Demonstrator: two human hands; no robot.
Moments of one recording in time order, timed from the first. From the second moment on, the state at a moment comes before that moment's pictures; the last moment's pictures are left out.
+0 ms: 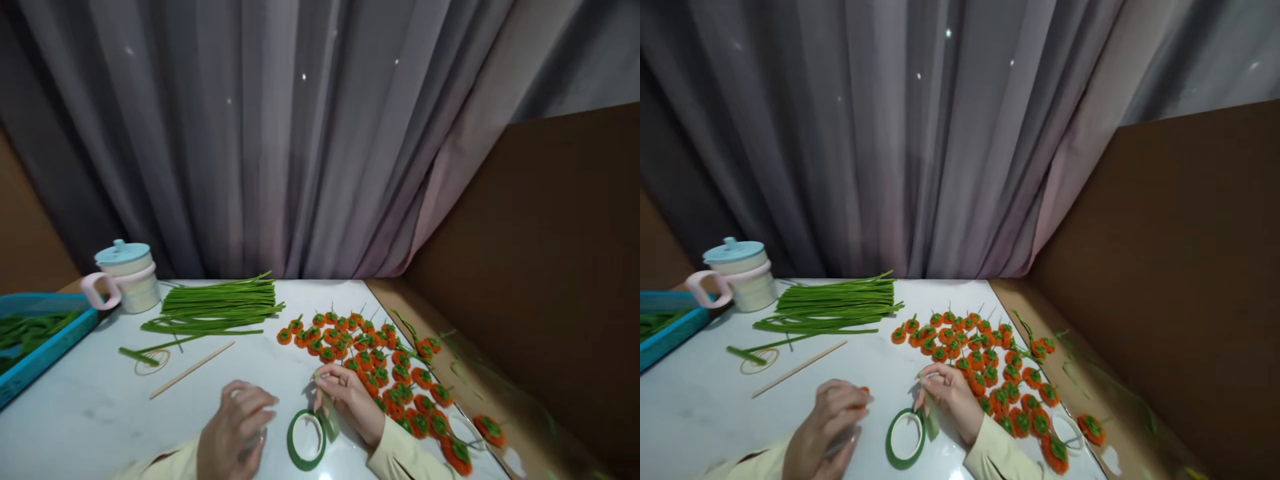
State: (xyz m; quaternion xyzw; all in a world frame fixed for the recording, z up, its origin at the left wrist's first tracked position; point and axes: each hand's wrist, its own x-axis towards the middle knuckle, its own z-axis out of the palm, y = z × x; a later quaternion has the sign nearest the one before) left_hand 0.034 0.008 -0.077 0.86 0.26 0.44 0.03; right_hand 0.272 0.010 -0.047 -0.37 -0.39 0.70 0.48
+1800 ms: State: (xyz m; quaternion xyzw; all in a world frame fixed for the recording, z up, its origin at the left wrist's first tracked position) left_hand 0.051 0.054 -0.050 0.91 0.15 0.31 0.23; right_hand 0.246 0.013 -0.050 -0.35 -0.50 0.68 0.40
